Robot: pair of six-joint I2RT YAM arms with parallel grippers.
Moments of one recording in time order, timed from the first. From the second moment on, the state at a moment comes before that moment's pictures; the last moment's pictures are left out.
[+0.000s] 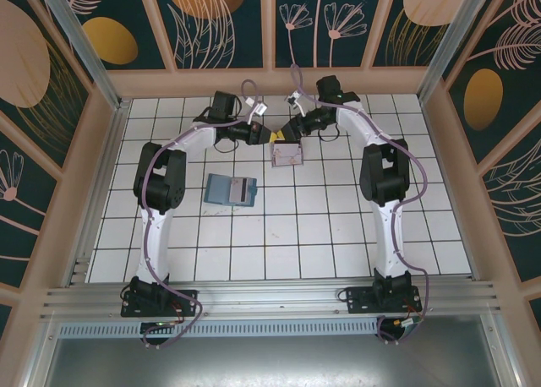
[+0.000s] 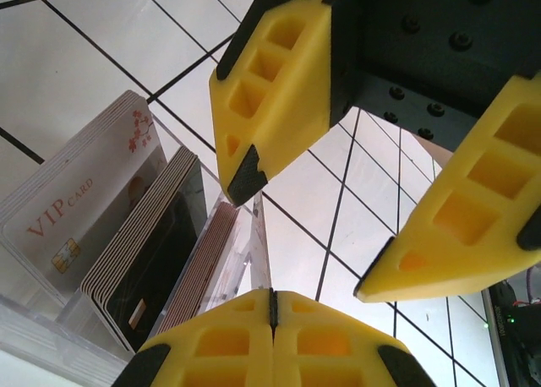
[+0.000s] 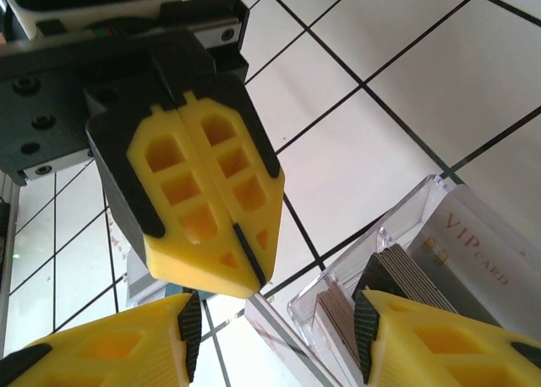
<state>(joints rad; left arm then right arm) -0.33 2.29 1.78 -0.25 1.05 -0.05 0.29 2.32 2.06 -0.84 -0.94 -0.42</state>
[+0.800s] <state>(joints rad) -0.30 2.34 1.93 -0.35 1.11 0.00 0.29 2.39 2.19 -1.03 -0.99 -0.51</state>
